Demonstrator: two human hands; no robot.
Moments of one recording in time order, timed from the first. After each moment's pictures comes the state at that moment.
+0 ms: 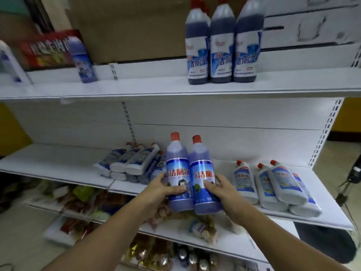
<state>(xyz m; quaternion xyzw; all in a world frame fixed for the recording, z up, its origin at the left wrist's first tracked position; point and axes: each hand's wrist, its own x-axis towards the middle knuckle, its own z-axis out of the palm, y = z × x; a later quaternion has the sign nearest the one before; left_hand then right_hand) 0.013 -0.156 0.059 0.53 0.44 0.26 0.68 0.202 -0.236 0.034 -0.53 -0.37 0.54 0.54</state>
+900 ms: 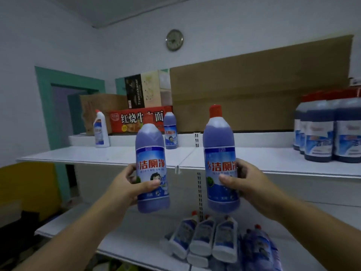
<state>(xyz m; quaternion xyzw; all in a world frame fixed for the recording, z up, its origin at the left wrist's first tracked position) -0.331 -0.001 0.261 0.63 0.34 0.48 0.51 -0.067 -0.086 0.266 -0.44 -0.58 0.39 0.56</state>
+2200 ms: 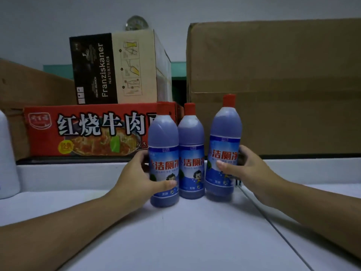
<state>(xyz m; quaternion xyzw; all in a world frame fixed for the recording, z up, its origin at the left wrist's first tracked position) -0.279 0.452 0.286 0.78 0.26 0.45 0.36 -0.072 0.325 0.292 -0.55 -0.47 0.19 0.66</state>
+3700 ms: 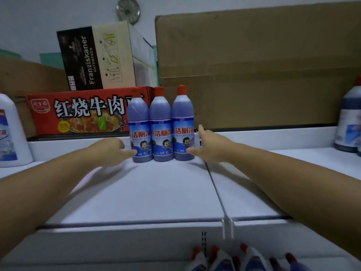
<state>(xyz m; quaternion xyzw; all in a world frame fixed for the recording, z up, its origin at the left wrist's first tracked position) -0.296 0.404 0.313 0.85 0.50 0.15 0.00 -0.055 0.285 0.300 -0.76 -0.61 -0.07 0.22</state>
